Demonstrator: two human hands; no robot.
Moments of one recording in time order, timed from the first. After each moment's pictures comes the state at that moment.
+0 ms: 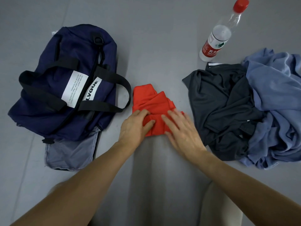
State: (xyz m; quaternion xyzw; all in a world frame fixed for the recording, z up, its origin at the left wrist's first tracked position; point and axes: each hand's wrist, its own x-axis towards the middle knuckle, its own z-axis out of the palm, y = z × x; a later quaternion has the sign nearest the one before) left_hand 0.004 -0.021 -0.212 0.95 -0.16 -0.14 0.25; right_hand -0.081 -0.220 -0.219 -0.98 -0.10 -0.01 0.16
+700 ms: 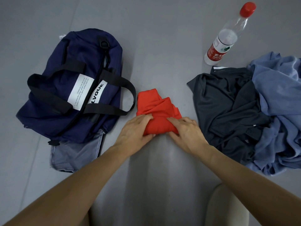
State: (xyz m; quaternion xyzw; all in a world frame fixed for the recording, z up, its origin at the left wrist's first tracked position) left_hand 0.003 0.007 -0.214 0.92 -0.27 -0.15 0.25; right_hand -0.051 -0.224 -0.218 -0.98 -0.03 0.12 0.18
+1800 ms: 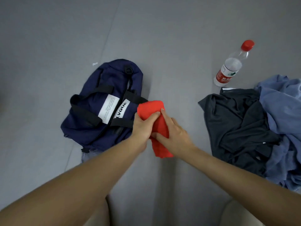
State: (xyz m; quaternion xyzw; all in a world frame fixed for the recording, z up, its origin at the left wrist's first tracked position) left_hand 0.042 -0.020 -0.106 0.68 0.28 -0.20 0.65; right_hand -0.012 -0.142 -0.118 -0.89 0.04 0.14 0.43
